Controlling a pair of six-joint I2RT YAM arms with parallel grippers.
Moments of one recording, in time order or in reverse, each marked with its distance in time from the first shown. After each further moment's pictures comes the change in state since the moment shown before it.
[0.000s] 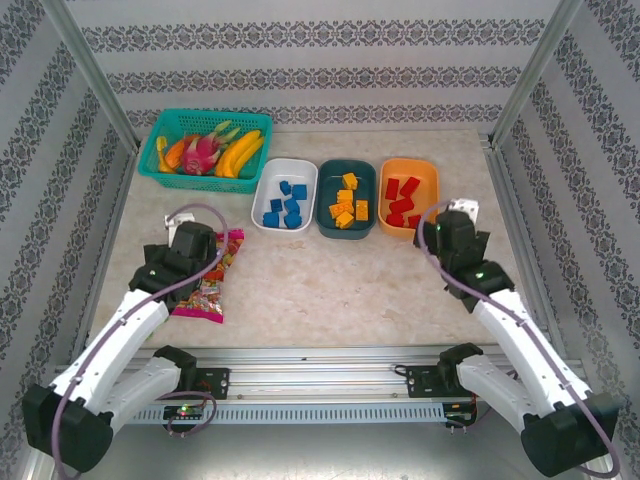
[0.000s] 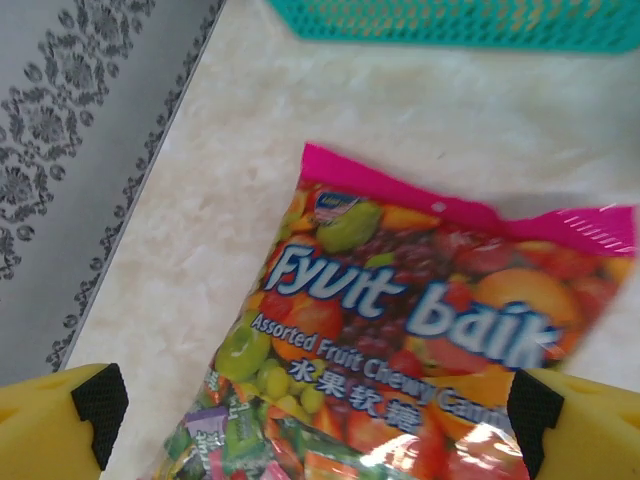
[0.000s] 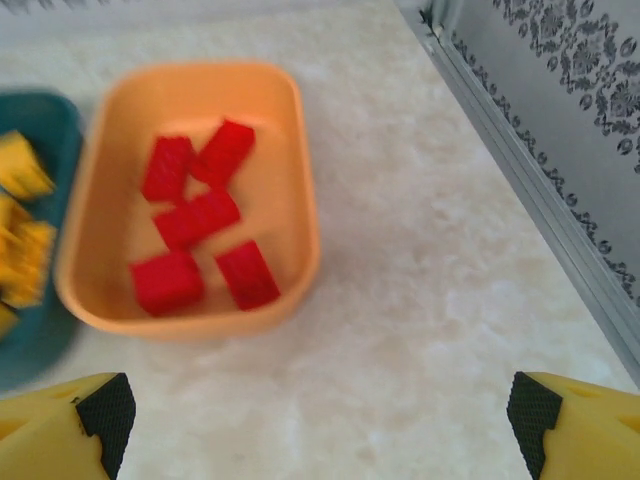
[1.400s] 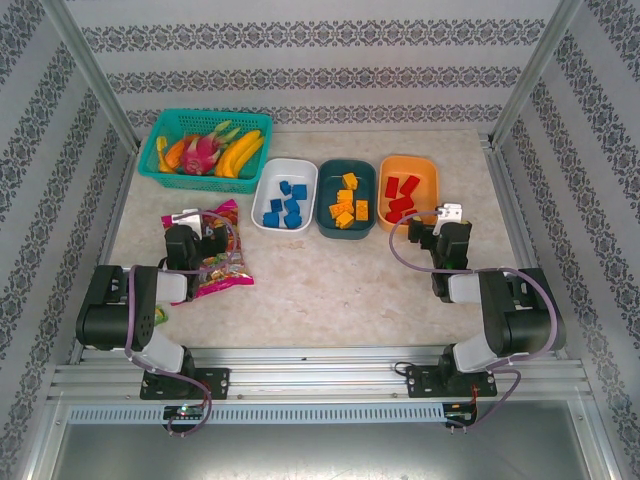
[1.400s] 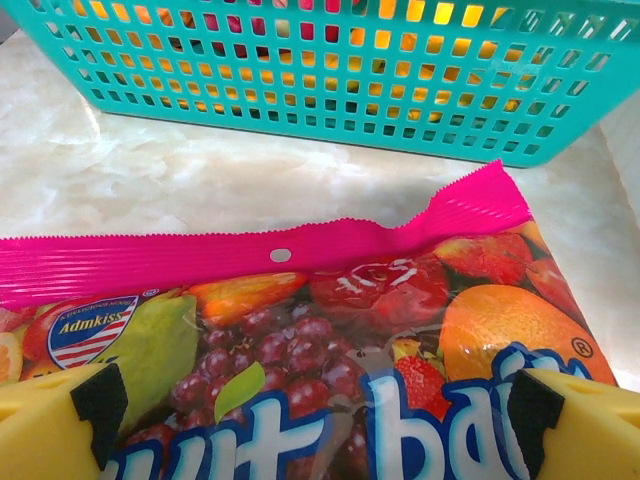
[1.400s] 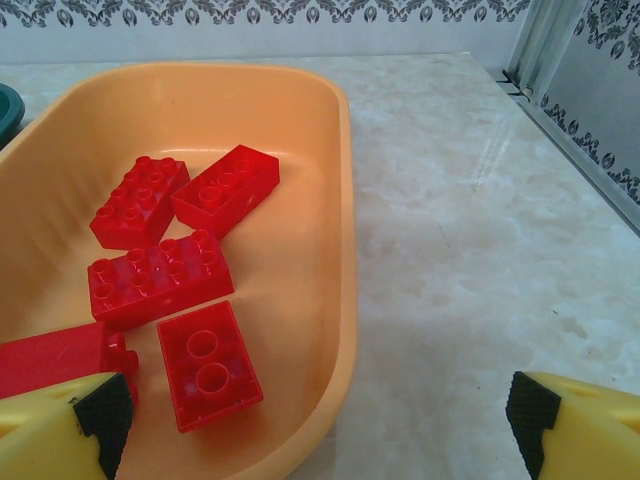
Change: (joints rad) left arm 0.325 0.644 -0.304 1.382 0.554 0.193; right arm -0.256 0.630 -0.301 1.250 -0.317 -0.237
